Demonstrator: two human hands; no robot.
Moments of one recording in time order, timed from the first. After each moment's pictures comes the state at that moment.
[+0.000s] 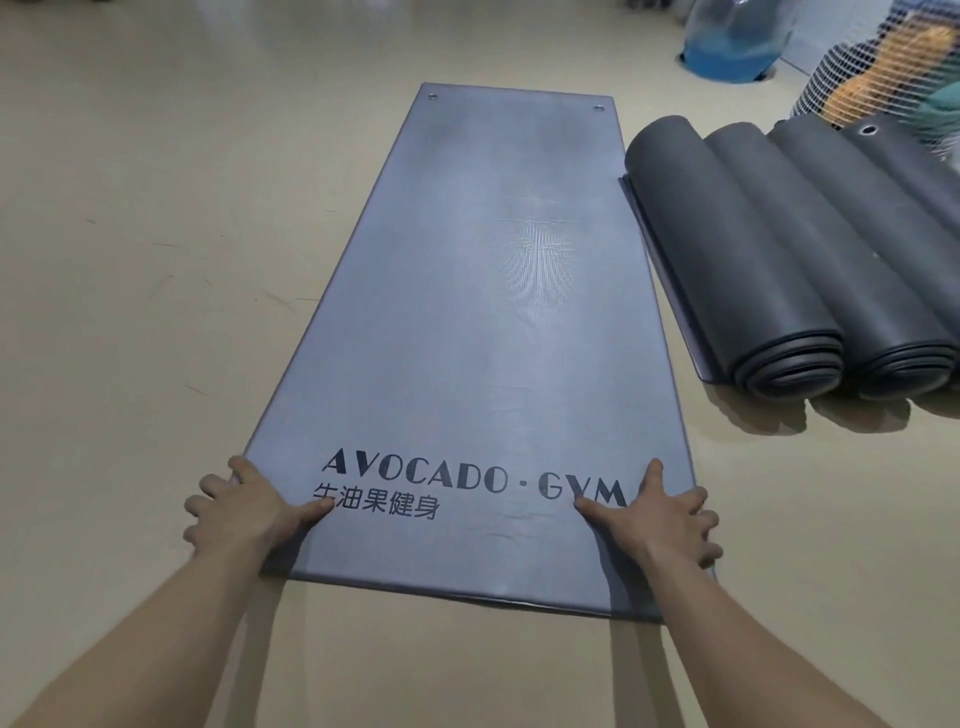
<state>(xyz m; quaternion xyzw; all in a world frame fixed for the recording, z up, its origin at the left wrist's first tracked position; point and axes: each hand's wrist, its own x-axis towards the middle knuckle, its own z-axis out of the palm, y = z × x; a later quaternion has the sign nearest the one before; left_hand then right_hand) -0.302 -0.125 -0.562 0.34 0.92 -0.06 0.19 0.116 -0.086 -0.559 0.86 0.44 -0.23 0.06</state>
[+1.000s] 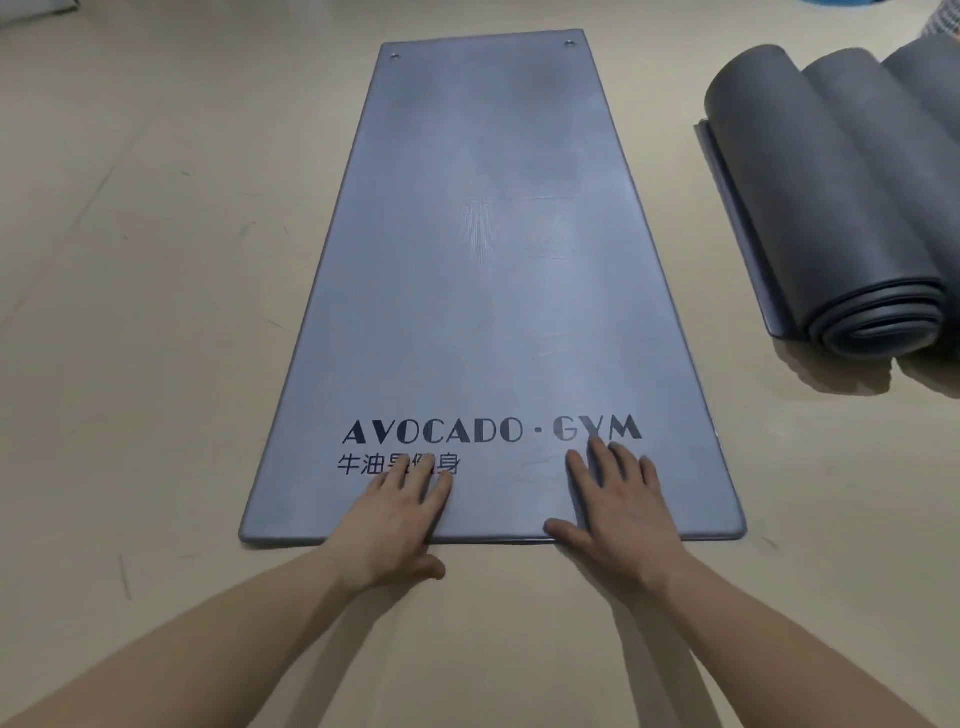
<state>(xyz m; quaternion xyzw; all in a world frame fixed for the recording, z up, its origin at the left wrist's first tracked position) -0.218 -0.217 -0.555 0.75 0.60 -0.25 0.14 0.073 -0.159 -0.569 0.53 0.83 -0.14 0.11</state>
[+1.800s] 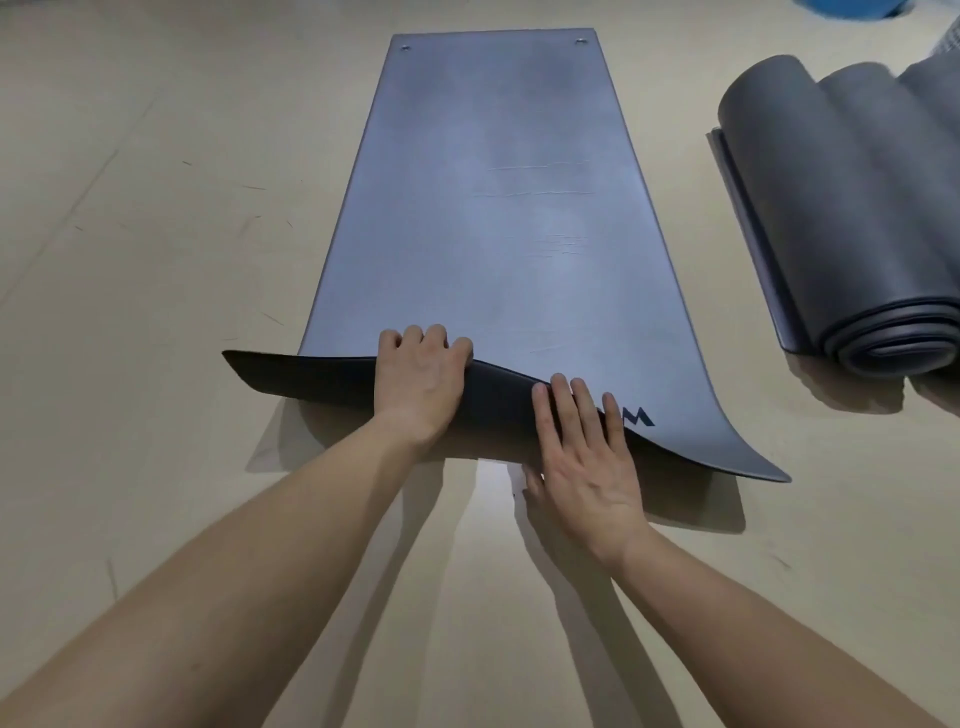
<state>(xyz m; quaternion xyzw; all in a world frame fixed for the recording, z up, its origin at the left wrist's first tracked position) -0.197 -0.097 -0.477 0.68 0.72 -0.06 -0.08 0.011 -0.127 -0.551 0.50 0.86 0.06 -0.07</state>
